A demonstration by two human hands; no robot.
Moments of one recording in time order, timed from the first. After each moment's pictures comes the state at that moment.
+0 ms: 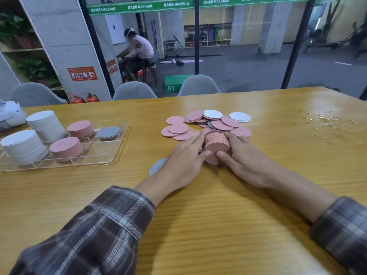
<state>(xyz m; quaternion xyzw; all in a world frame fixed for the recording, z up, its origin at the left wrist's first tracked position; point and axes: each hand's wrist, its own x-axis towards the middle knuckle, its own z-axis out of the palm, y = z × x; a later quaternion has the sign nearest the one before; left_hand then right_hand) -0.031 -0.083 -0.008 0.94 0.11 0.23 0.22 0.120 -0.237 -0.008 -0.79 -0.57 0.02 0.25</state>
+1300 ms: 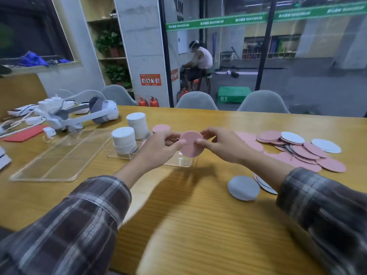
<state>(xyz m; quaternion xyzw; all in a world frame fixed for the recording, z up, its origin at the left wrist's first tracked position) -0.214 0.070 0.046 0.84 0.33 0.31 0.31 -0.004 -0.023 0.052 -0.68 -0.65 0.10 0.34</state>
